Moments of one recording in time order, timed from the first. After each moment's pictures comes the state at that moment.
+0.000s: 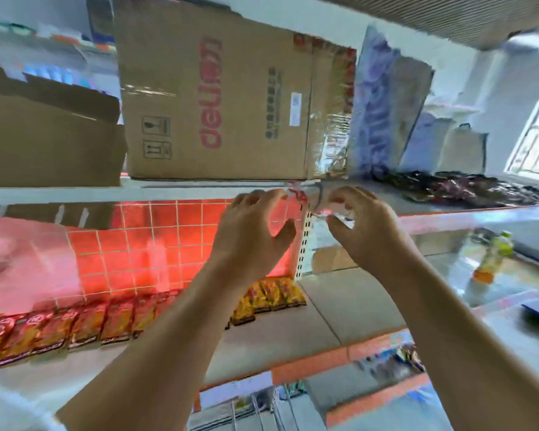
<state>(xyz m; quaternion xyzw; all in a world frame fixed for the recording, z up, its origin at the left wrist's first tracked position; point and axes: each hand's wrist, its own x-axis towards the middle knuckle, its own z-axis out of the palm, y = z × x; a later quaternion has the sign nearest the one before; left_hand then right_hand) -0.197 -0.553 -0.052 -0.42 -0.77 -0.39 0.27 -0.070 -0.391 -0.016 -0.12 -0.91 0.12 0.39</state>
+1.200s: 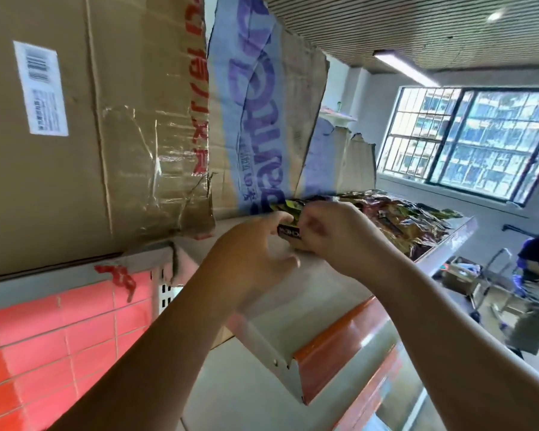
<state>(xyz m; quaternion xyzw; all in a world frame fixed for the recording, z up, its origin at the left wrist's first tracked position) -0.270 -0.198 -0.015 -0.59 -0.70 -0.40 -0.01 -0.127 -0.093 0.028 -0.24 -0.92 0.05 0.30</state>
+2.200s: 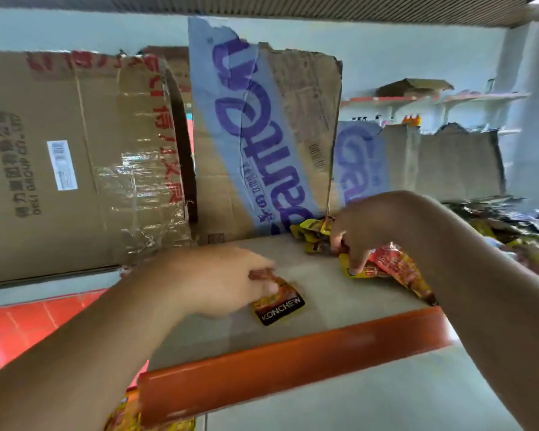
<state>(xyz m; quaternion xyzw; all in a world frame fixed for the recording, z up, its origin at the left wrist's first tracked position) -0.186 -0.171 0.044 -0.45 -0.89 -0.04 -0.01 -0.117 0.063 0.089 -0.09 -0.98 -0.13 -0.13</state>
